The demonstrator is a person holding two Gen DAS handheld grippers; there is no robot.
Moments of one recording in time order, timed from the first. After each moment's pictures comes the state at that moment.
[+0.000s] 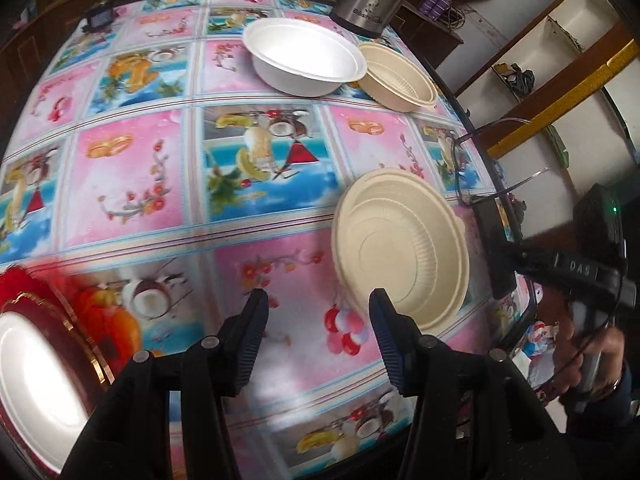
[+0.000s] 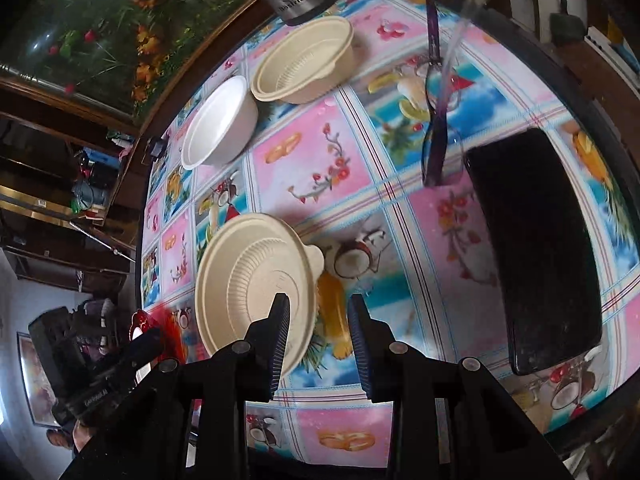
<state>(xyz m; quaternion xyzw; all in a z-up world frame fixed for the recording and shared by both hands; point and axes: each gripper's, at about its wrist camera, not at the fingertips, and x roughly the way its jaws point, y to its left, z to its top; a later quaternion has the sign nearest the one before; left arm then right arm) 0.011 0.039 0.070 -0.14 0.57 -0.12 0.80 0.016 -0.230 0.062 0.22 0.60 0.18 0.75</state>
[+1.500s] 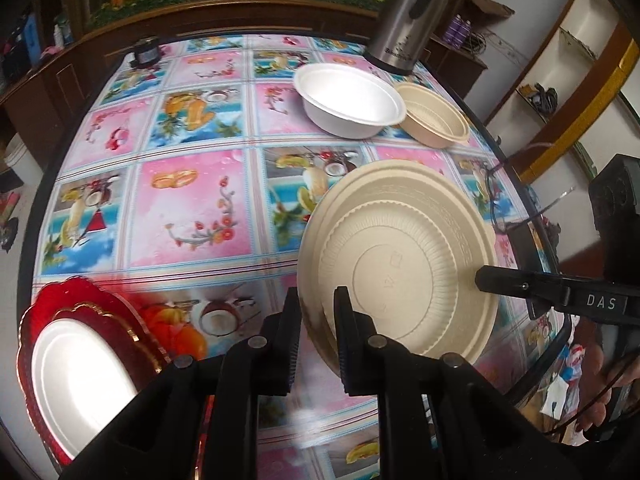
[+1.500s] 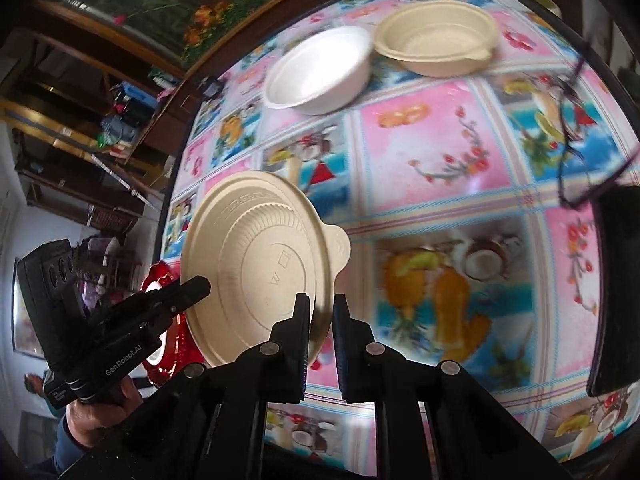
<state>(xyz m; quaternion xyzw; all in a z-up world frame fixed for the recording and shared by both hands) -0.012 0.072 0.093 -0.10 0.52 -0.04 0.85 0.010 -0.127 0.079 0.14 0.60 0.28 0.74</state>
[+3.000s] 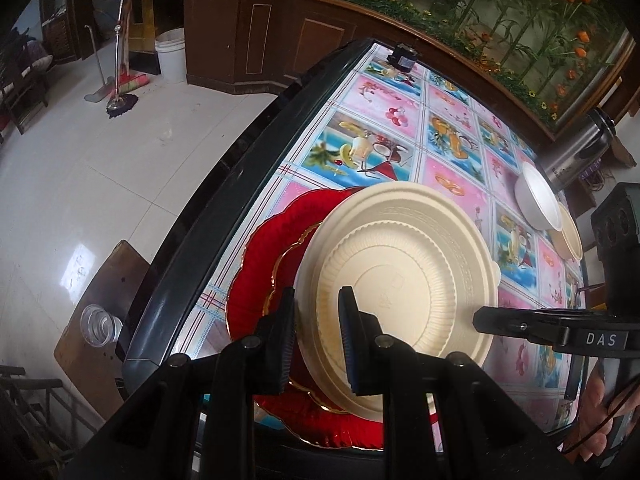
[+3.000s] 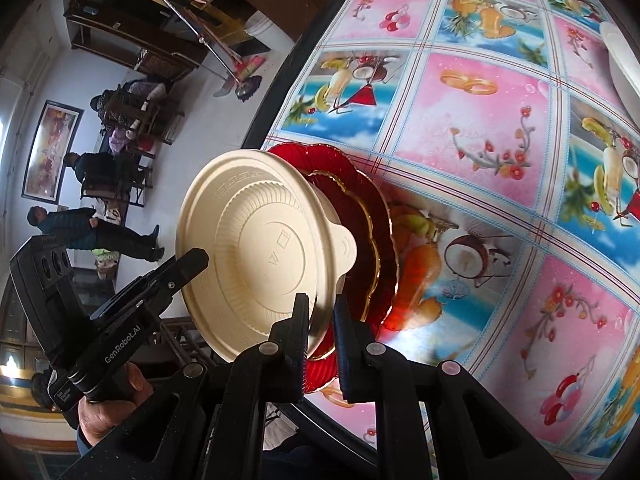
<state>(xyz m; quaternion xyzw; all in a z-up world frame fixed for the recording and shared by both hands) -0.160 0.267 0.086 -0.26 0.47 0.20 0.82 -0.041 0.143 0.060 -0.04 0.67 0.44 0.60</state>
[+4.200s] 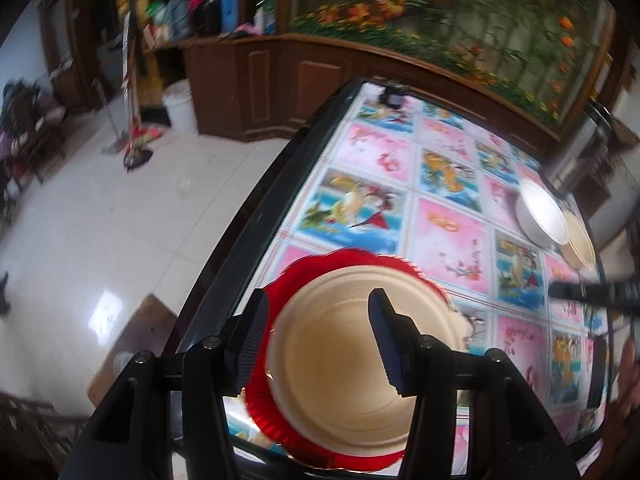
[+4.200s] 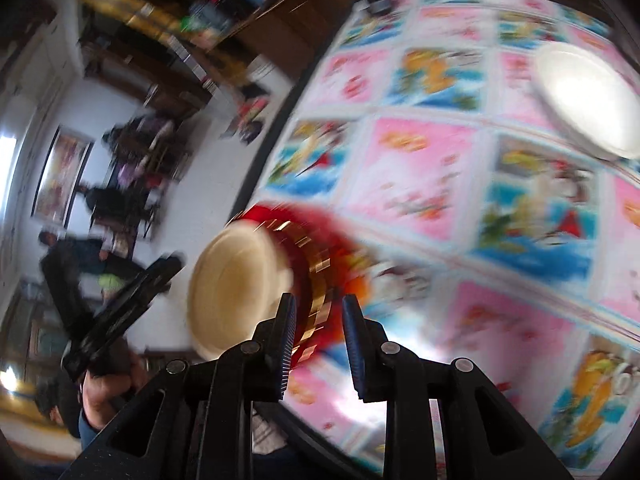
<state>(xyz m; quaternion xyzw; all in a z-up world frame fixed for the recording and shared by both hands) -0.135 0.240 0.137 -0.16 0.43 0.23 0.86 0.026 0.058 0.090 0.03 0.62 0.41 0.67</state>
